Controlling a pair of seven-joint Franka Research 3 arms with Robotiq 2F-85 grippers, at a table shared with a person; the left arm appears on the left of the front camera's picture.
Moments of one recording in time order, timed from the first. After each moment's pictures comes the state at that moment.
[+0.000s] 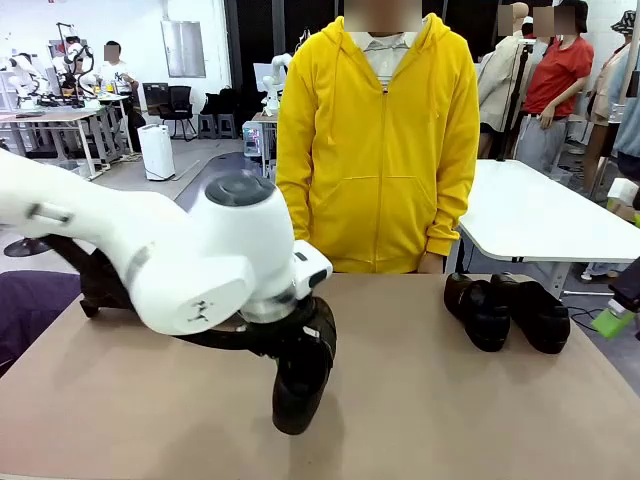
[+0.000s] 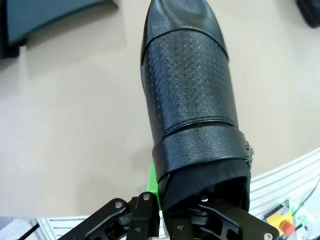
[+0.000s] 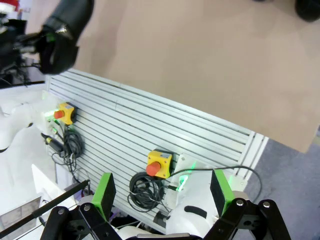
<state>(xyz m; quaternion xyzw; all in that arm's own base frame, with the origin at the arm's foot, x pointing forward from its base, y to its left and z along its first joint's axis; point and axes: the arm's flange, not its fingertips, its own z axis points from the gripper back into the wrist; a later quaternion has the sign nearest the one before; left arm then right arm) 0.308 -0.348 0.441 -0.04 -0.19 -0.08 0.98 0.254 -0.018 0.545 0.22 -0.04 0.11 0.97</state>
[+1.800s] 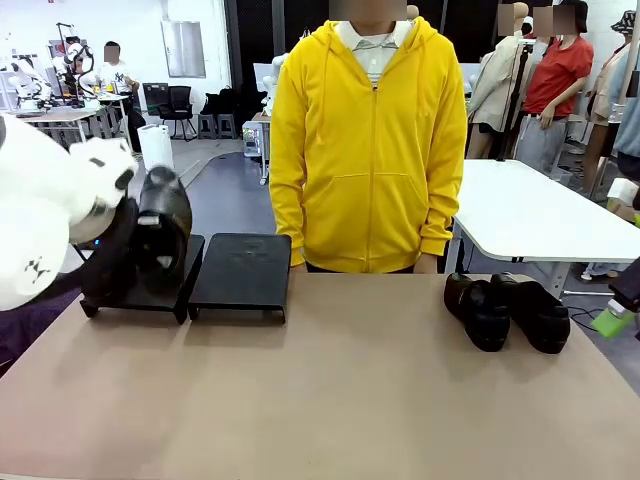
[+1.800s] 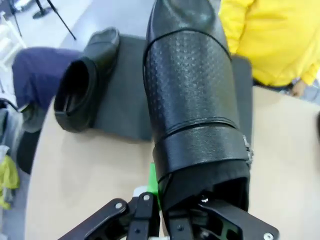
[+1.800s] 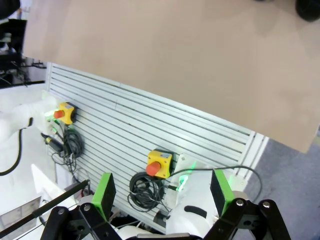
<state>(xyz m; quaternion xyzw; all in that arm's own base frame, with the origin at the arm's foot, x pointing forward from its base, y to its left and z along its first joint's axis) 0.382 -0.108 0.502 -0.05 -0.40 0.09 0.91 0.254 -0.018 0.546 0.22 -0.04 0.11 0.97</state>
